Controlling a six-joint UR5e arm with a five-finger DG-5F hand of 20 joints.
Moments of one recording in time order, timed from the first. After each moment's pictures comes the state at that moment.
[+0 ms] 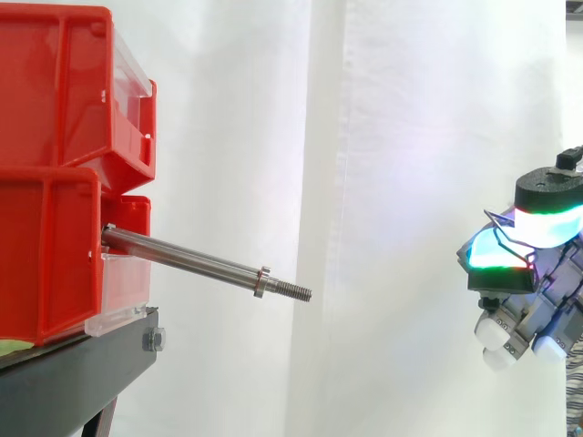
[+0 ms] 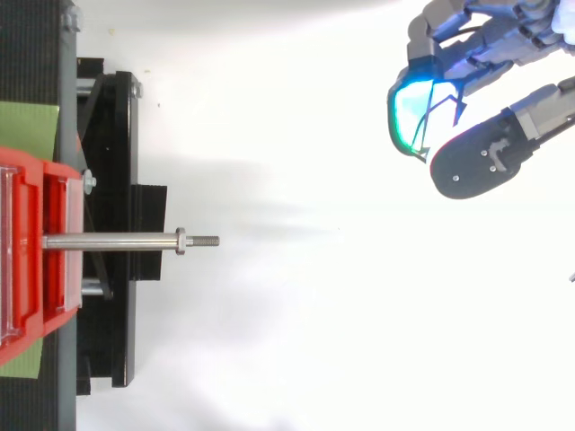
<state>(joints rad) 0.02 -2.11 -1.14 -3.55 -1.39 -0.05</state>
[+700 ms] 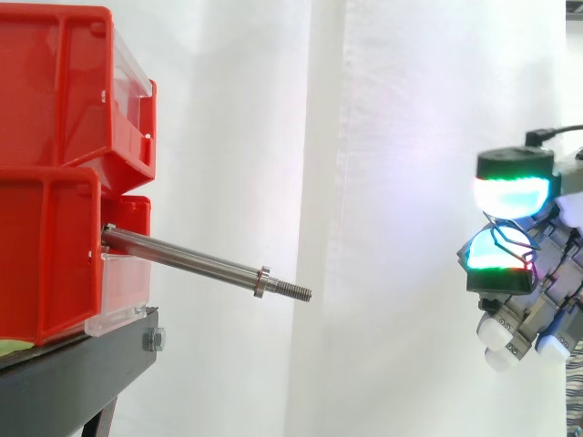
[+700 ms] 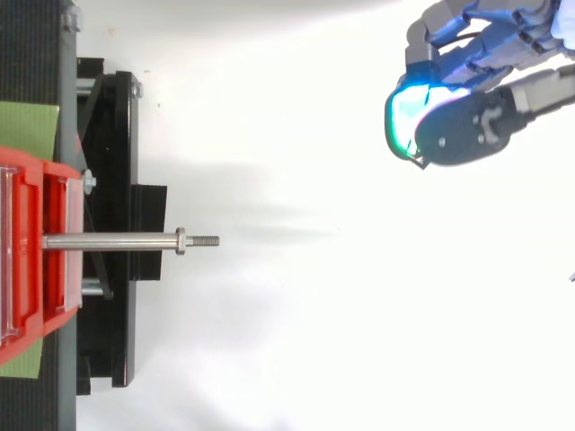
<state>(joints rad) 0.02 -2.11 -1.14 -3.56 -1.39 -0.05</state>
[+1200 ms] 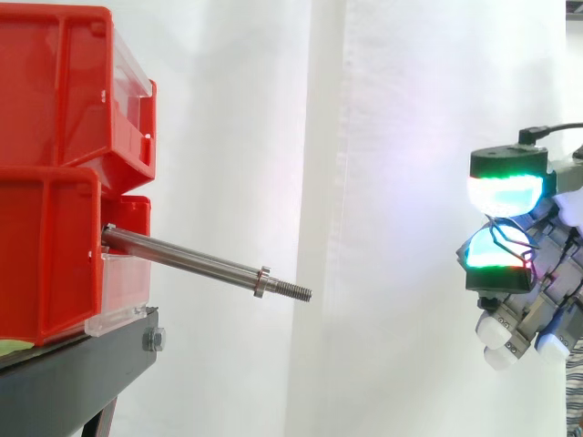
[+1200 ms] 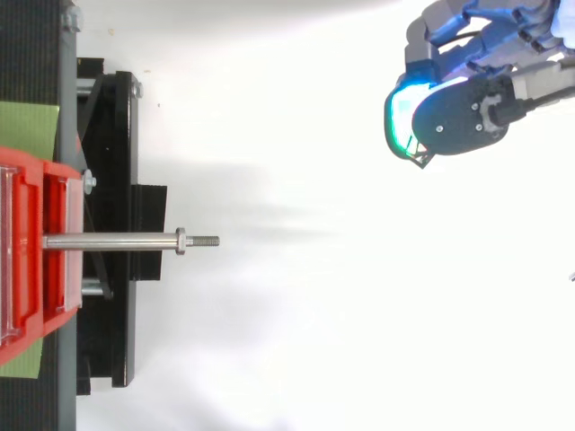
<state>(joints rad) 0.02 -2.11 -1.14 -3.56 -1.39 -0.05</state>
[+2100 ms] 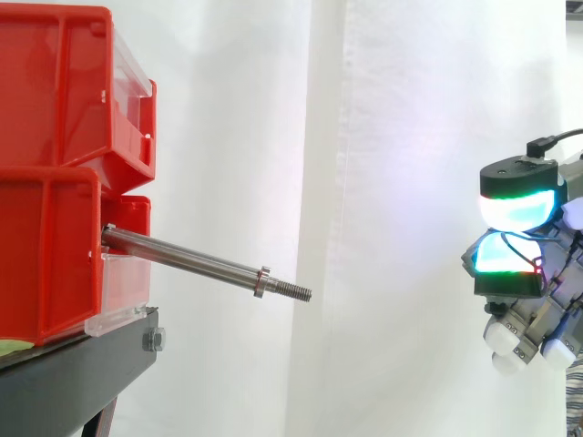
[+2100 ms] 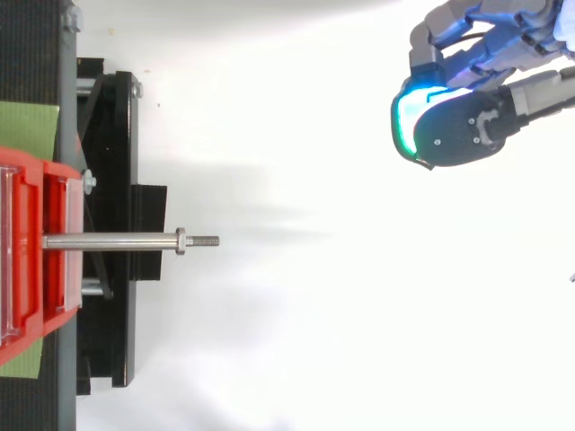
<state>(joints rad) 0.02 -2.11 -1.14 -3.57 -1.39 -0.05</state>
